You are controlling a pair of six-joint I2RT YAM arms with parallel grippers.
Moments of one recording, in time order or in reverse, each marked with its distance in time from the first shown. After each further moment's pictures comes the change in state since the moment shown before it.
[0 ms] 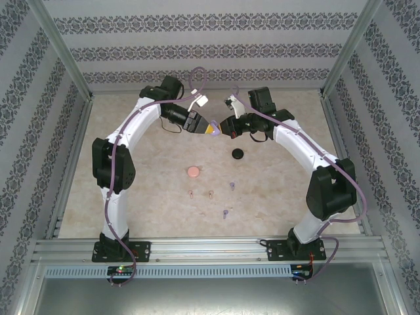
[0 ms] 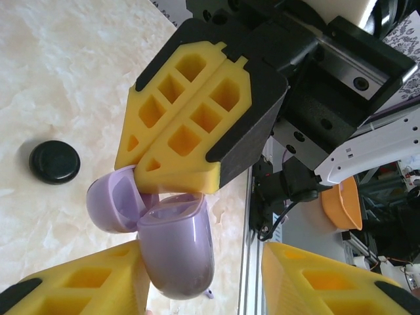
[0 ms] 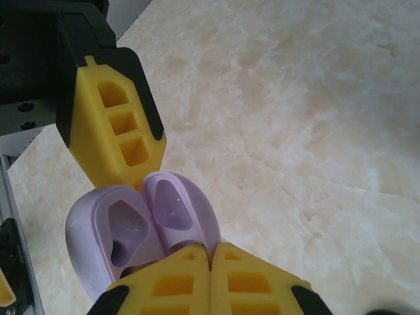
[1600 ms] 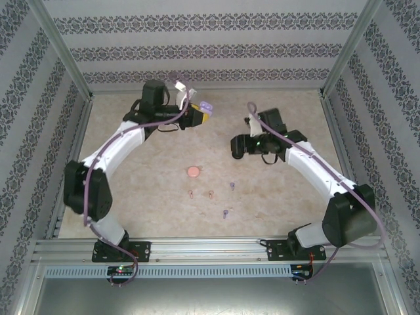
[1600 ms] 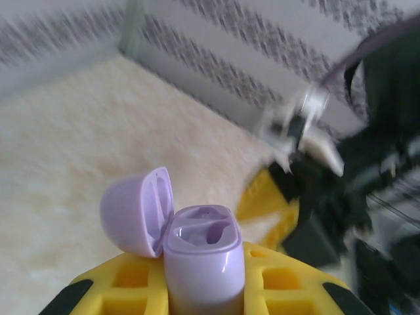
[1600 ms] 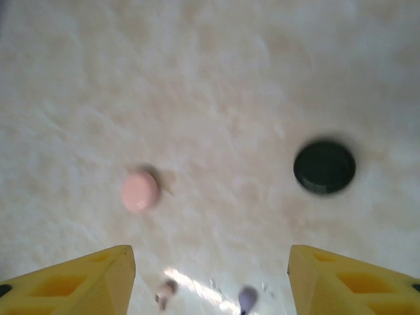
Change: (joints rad) left arm 0.007 -0.436 -0.623 1.026 -0.301 -0.409; right arm 0.022 -0.248 -0.320 -0.074 0.330 0.309
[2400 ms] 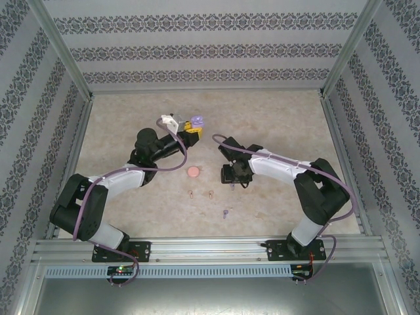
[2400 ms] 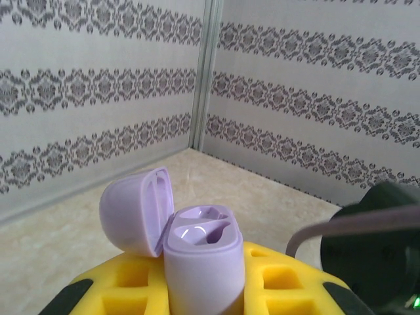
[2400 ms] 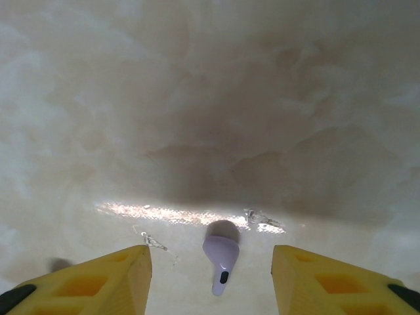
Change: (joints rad) left arm -0.093 -0.143 -0.659 0.983 -0.336 -0.082; right arm 0.293 0.258 -0.057 -0.093 0.328 0.311
